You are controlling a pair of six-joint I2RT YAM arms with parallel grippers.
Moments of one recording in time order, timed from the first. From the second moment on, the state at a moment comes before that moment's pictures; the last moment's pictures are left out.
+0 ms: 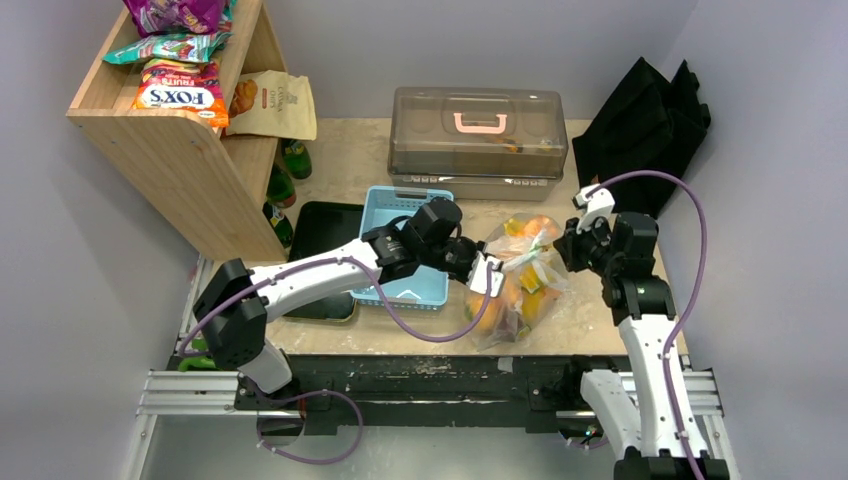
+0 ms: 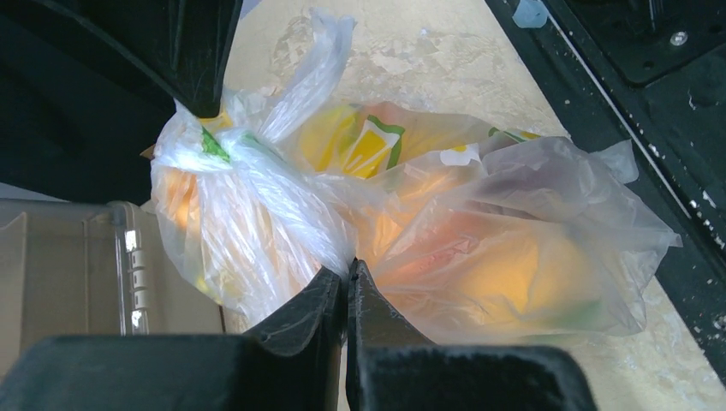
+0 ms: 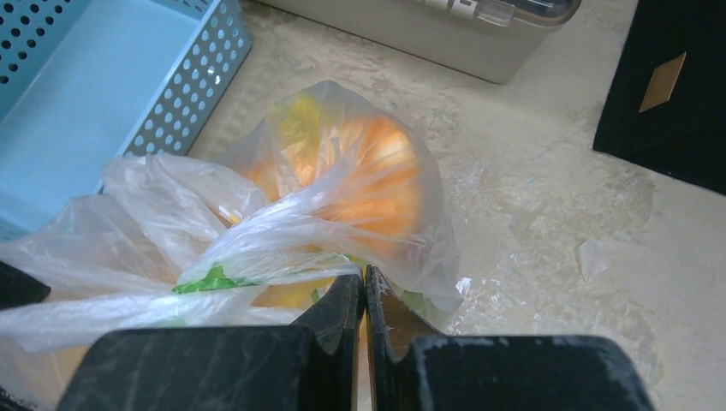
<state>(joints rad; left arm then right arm) -0.99 1.60 1.24 -0.17 0.57 0.88 -0.05 0.76 0.77 -0.54 -0.34 -0.15</state>
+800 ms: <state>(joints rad) -0.96 1.59 1.30 -0.47 0.68 1.14 -0.13 0.85 0.98 -0.79 -0.69 -0.67</state>
